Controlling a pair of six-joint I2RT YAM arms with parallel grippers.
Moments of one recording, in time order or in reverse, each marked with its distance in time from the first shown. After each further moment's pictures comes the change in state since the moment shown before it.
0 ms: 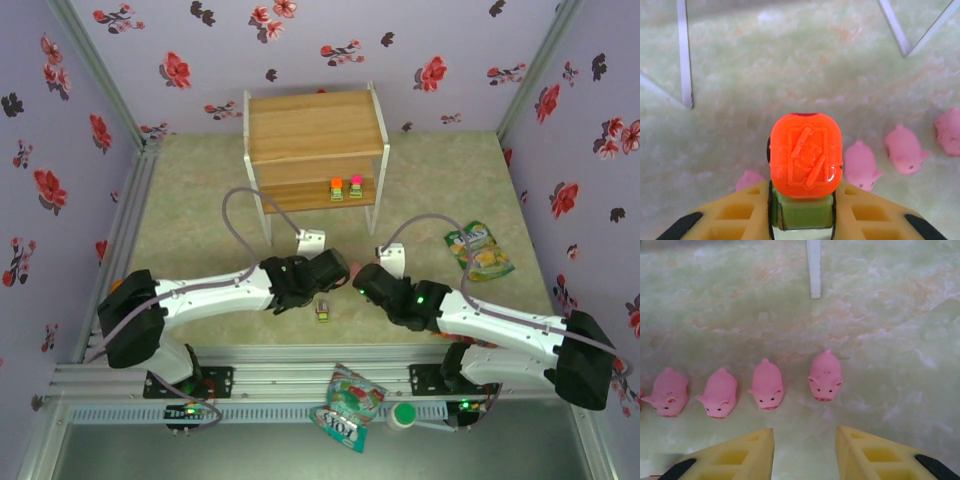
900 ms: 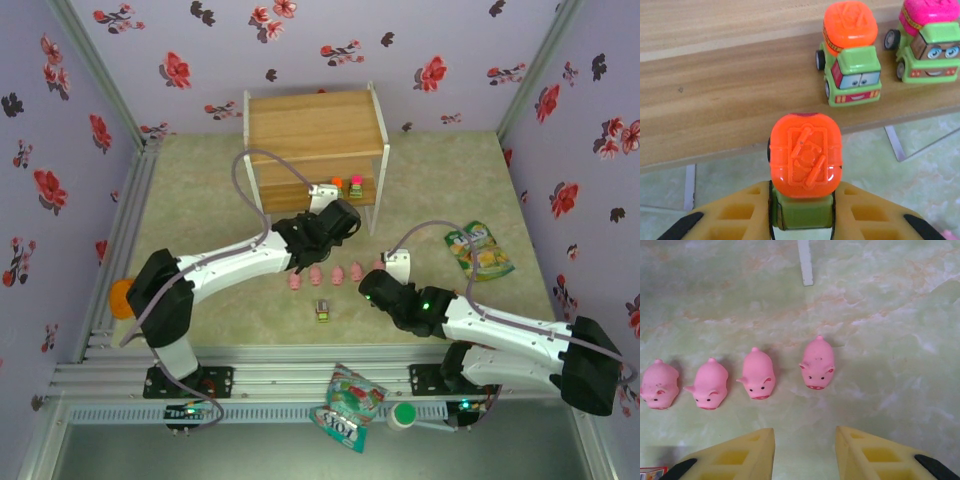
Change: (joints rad) left arm 0.157 0.179 0.280 0.082 -0.043 0.197; right arm -0.002 -0.051 -0.066 0.023 -0.018 0.030
